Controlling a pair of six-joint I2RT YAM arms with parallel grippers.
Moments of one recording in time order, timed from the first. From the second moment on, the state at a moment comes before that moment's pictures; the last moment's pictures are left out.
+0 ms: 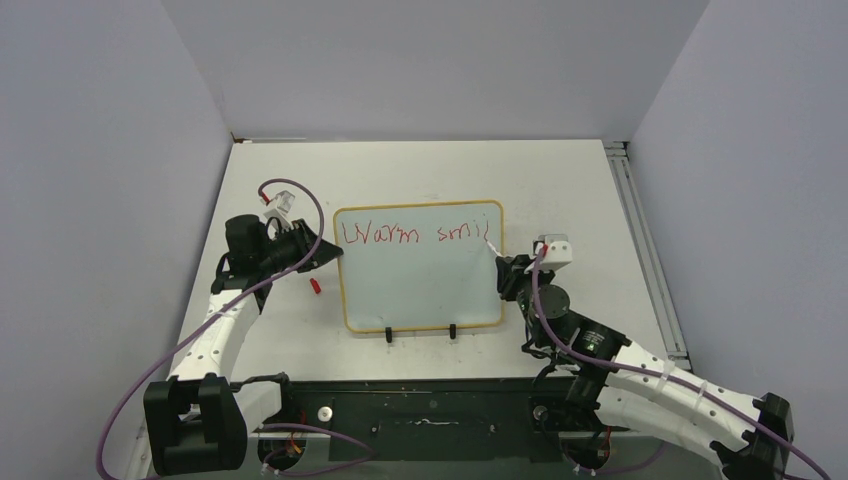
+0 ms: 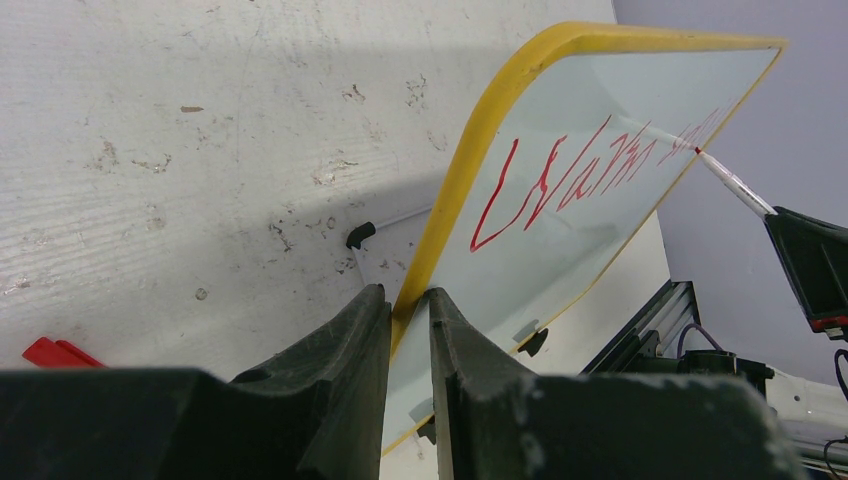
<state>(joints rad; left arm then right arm) 0.06 1.09 0.65 -0.09 0.73 -0.47 0.96 0.71 0.51 0.01 0.73 0.38</state>
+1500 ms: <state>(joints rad) 0.06 1.09 0.65 -0.10 0.73 -0.47 0.96 0.69 0.51 0.03 0.78 0.33</state>
